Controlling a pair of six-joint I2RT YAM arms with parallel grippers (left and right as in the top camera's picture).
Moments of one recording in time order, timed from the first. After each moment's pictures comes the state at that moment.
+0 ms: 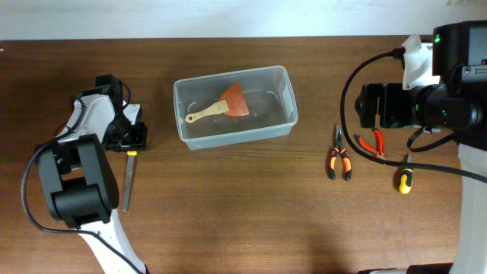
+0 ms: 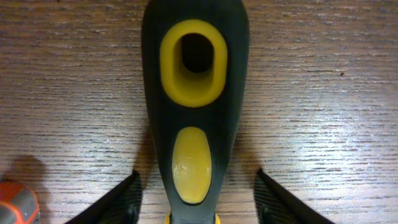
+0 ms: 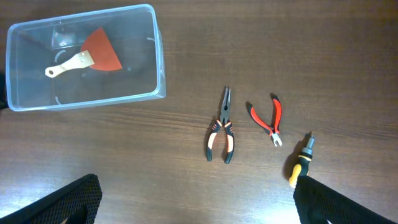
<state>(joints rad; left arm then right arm) 0.19 2.16 1.55 -0.98 -0.02 0.18 0.05 1.56 2.17 -1.62 -0.07 0.04</state>
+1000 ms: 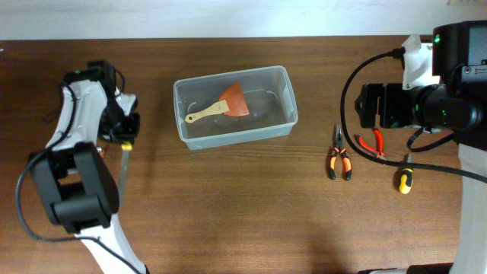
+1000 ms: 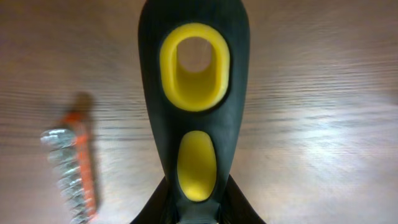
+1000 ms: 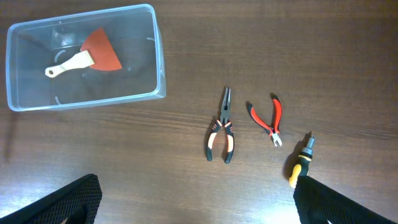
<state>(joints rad) 0.17 2.08 1.76 -1.27 -0.02 0.22 0.05 1.56 2.17 -1.62 -0.07 0.04</state>
